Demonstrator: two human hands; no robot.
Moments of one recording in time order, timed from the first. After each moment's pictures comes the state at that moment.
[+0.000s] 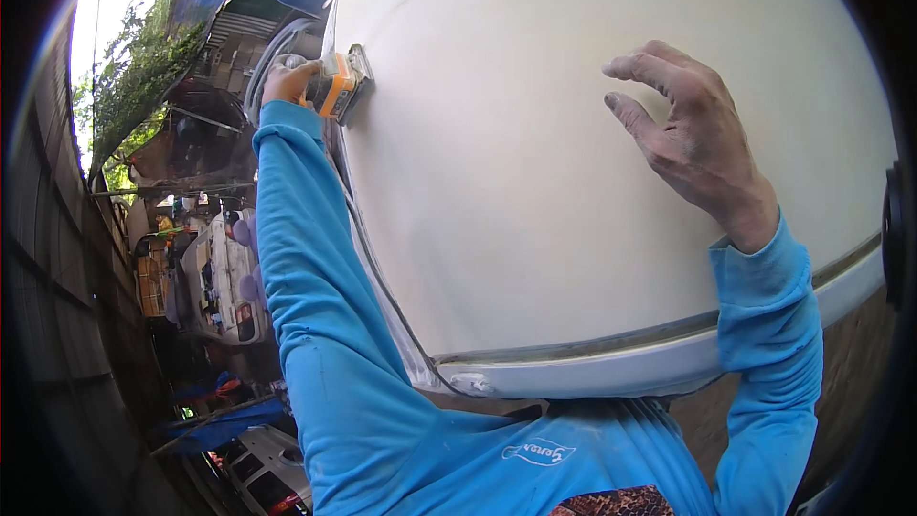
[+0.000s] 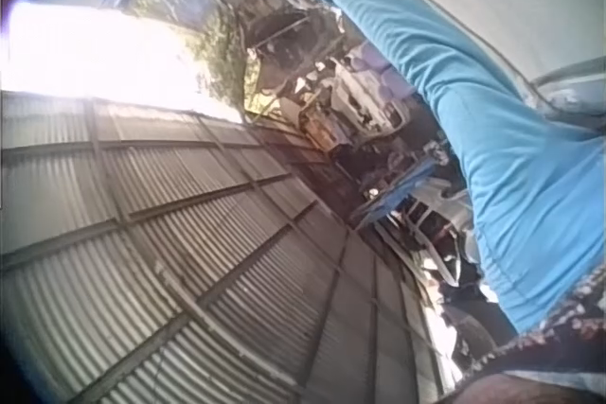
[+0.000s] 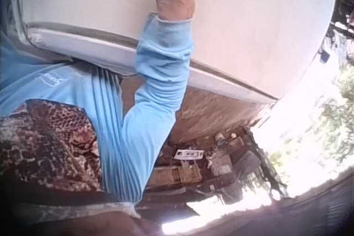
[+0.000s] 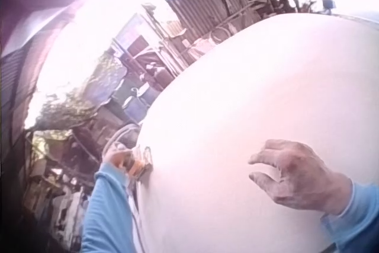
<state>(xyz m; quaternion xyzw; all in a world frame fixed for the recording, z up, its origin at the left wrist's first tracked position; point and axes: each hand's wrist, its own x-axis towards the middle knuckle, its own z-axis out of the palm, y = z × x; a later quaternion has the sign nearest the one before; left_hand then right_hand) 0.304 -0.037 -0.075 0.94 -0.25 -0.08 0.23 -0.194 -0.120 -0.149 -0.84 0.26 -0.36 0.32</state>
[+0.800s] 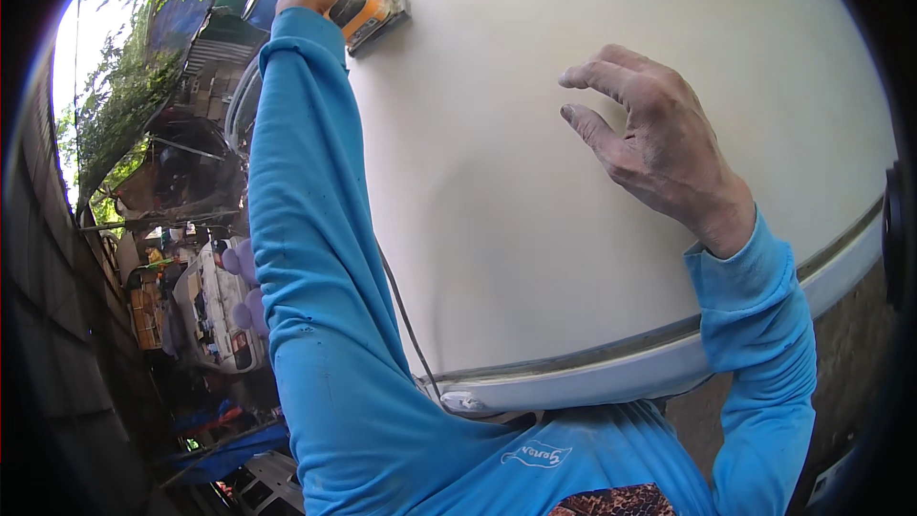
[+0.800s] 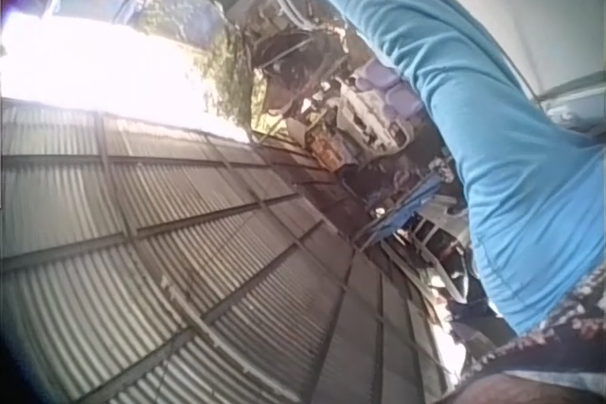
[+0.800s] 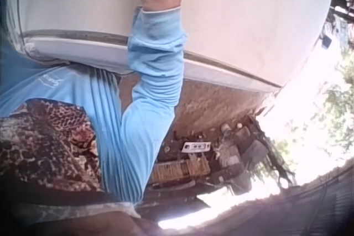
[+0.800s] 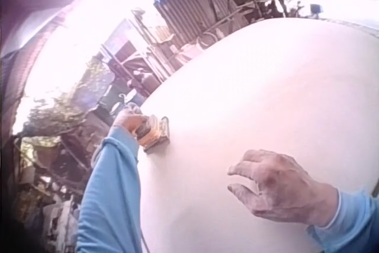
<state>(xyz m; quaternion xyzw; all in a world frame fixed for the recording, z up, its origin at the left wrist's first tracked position) 0.240 -0.216 -0.064 0.86 -0.50 0.10 0.02 -0.197 -0.125 -0.149 -0.84 0.26 -0.37 0.31</state>
